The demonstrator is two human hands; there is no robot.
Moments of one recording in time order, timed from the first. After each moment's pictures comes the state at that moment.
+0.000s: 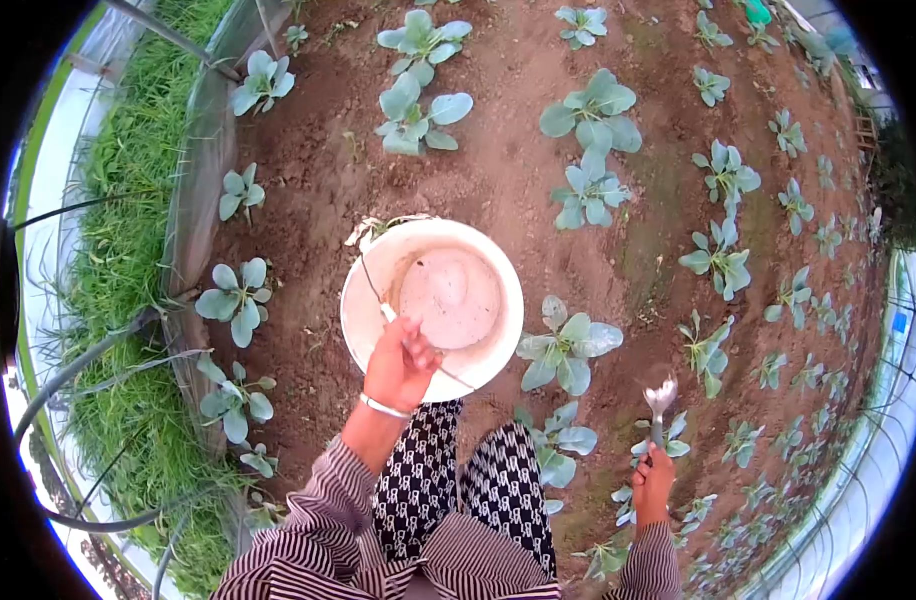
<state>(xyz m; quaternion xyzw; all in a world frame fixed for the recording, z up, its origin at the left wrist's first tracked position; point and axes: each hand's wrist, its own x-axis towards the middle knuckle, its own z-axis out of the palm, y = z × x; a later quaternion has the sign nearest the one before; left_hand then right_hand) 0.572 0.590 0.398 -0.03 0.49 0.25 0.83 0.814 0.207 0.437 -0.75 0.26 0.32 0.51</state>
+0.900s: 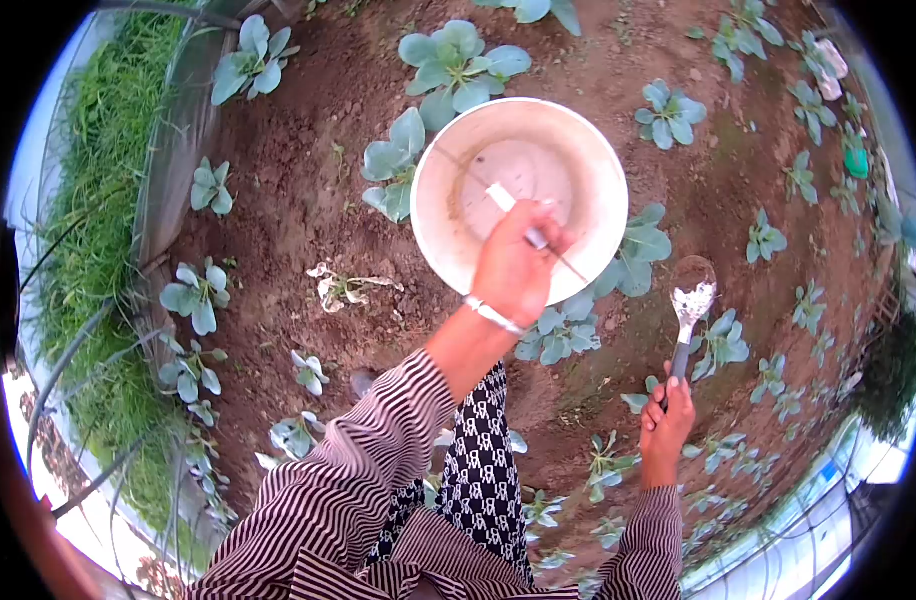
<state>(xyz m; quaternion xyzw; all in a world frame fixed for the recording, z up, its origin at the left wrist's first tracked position) 0.961 0.963 0.350 -0.14 0.35 0.45 0.81 1.144 0.736 0.413 -0.76 0.01 0.41 0.50</state>
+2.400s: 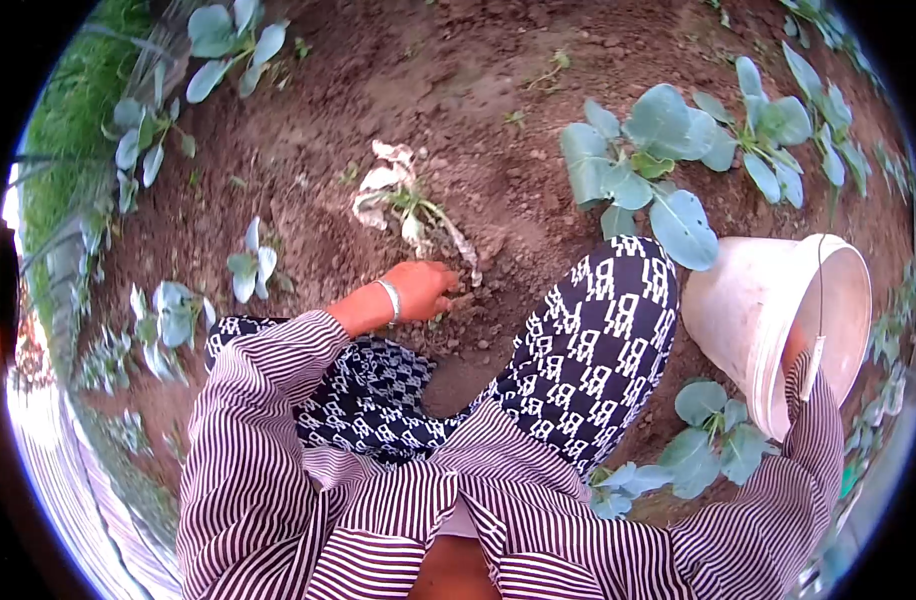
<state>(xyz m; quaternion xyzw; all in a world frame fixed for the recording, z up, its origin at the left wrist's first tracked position) 0.633 0.750 -0.085 0.67 0.60 -0.02 0.44 1.182 1.067 -0.007 -0.73 -0.17 0.64 0.12</state>
